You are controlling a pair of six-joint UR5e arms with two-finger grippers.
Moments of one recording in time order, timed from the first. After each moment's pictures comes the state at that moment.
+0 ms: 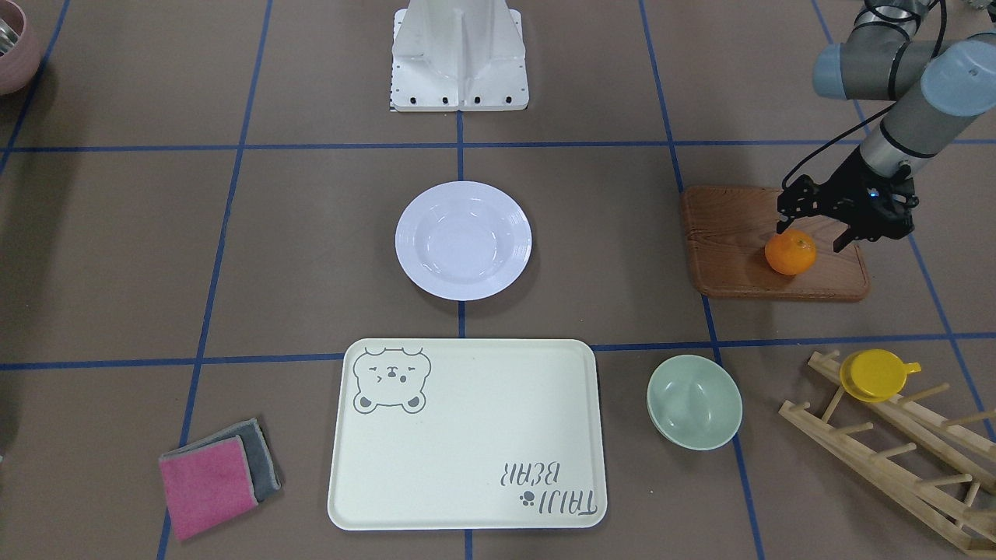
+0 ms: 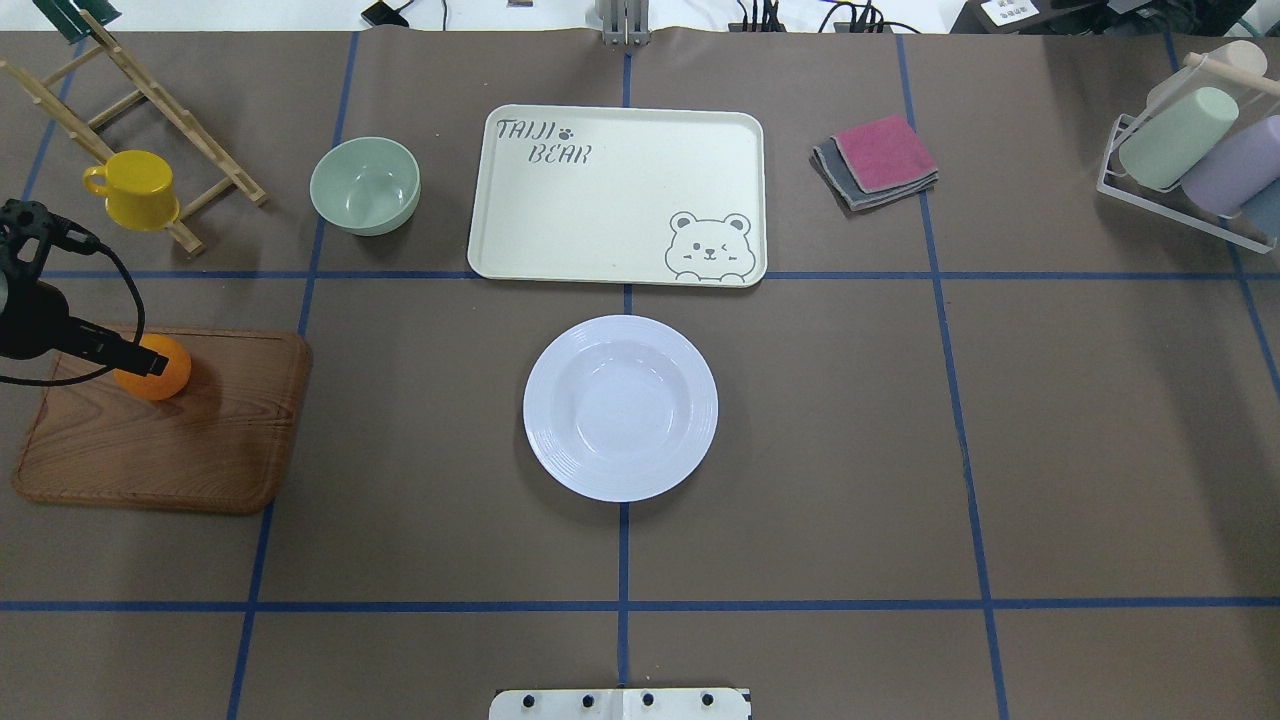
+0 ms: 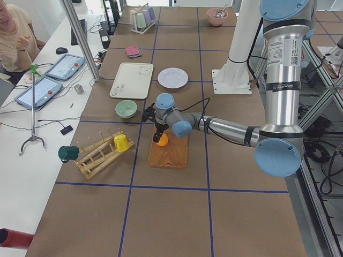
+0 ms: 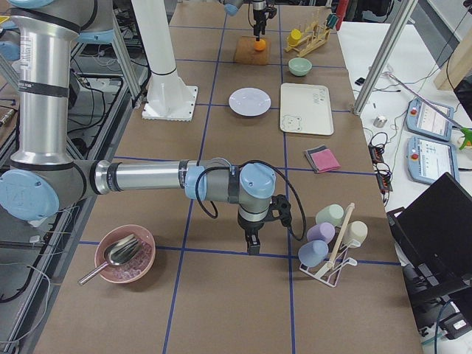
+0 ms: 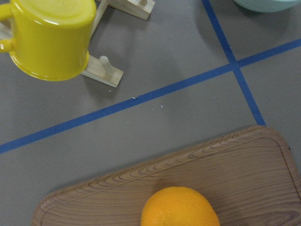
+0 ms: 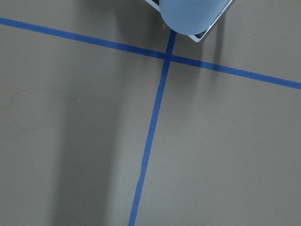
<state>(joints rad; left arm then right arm) -0.94 -1.53 -1.75 -2.16 -2.14 -0.53 1.58 -1.69 1.77 -1.69 2.31 -0.24</state>
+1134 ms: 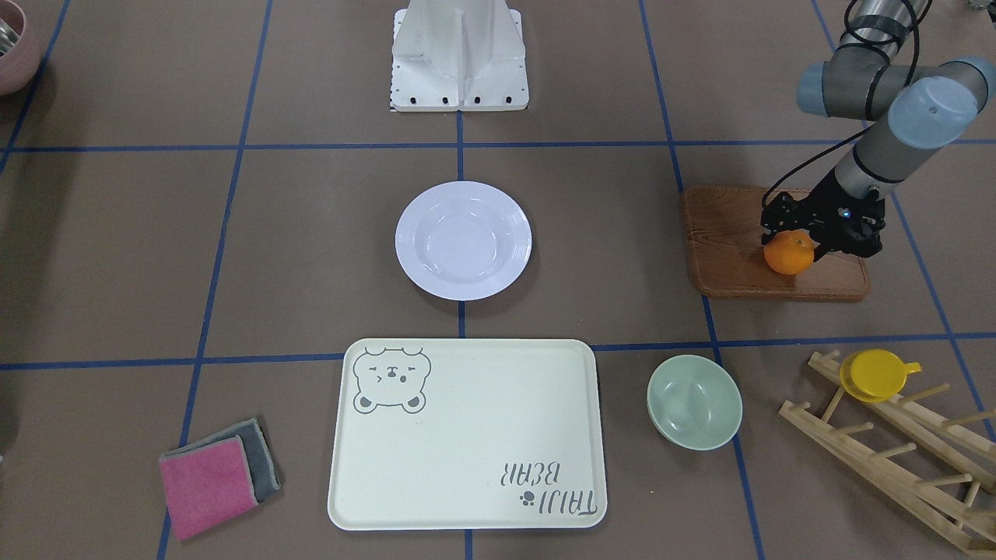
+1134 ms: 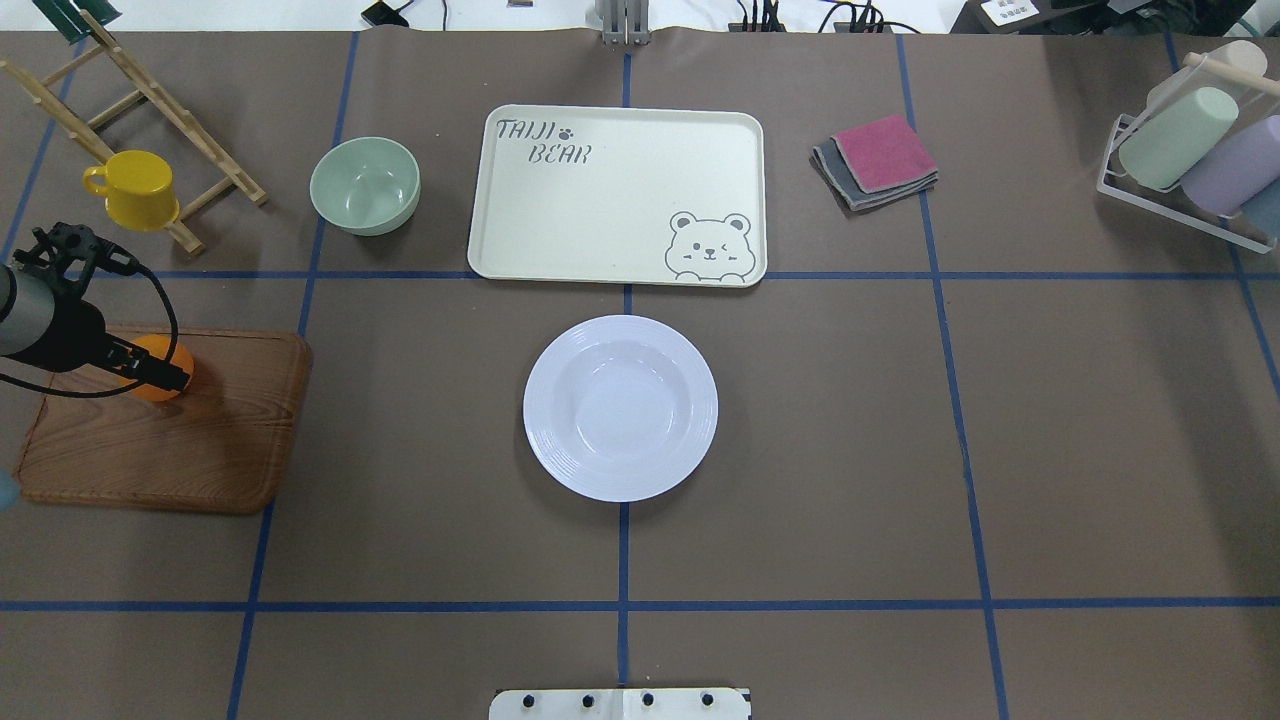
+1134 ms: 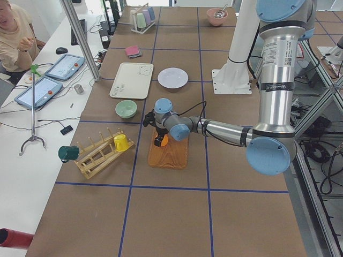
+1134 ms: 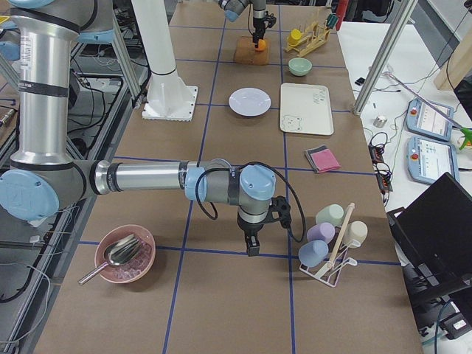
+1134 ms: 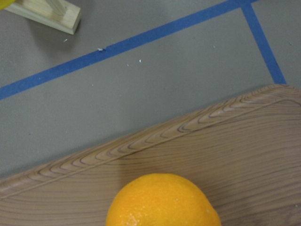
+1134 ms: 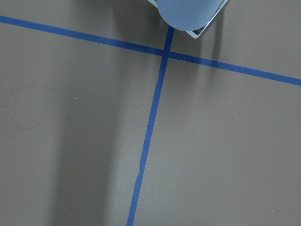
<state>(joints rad) -0.90 -1.57 -1.68 -2.16 -2.14 -0.52 1.58 -1.69 1.76 -1.69 2.31 -0.24</state>
